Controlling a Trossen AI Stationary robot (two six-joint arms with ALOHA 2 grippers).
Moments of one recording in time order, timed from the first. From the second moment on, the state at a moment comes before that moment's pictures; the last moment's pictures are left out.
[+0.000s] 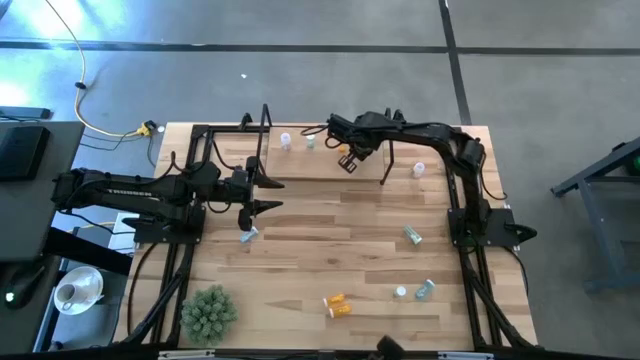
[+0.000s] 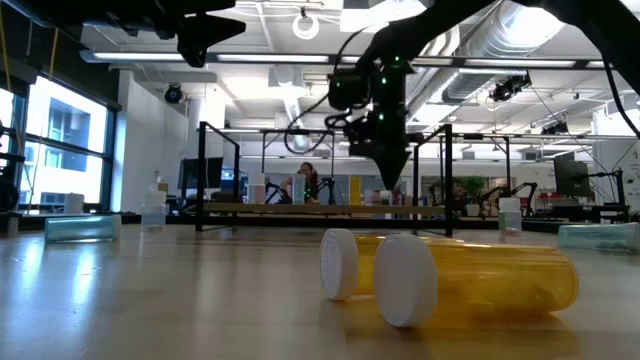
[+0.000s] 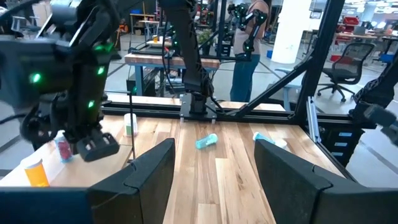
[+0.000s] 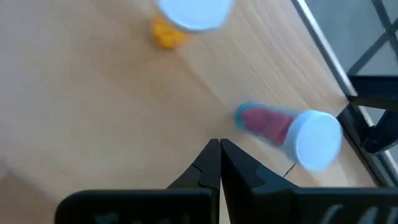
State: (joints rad) left arm 0.18 0.84 0.48 0.28 0.08 -0.05; right arm -0.46 2.02 1.65 -1.05 0.32 0.23
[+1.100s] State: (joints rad) left arm 0.18 0.84 0.48 0.26 0.07 -0.05; right arm -0.21 1.36 1.22 -0.95 0.17 0.29
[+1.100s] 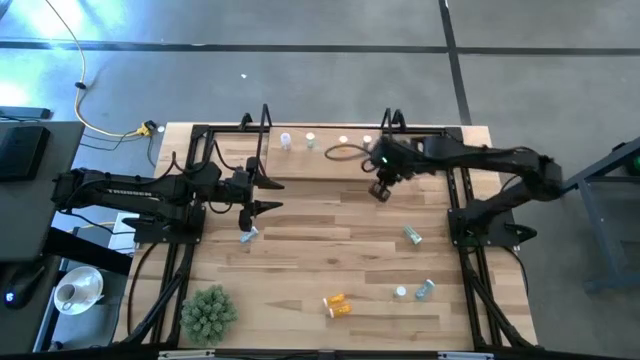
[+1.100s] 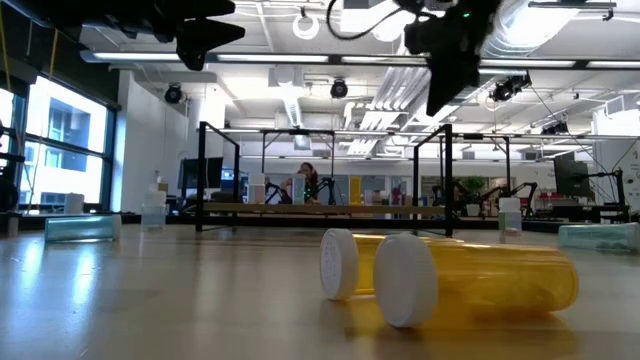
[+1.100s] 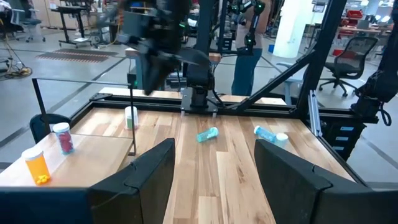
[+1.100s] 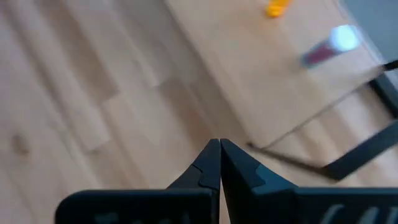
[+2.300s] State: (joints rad) left arm 0.18 0.82 0.73 -0.49 -0.30 -0.22; right arm 0.05 1.07 0.69 -0.07 0.22 0.26
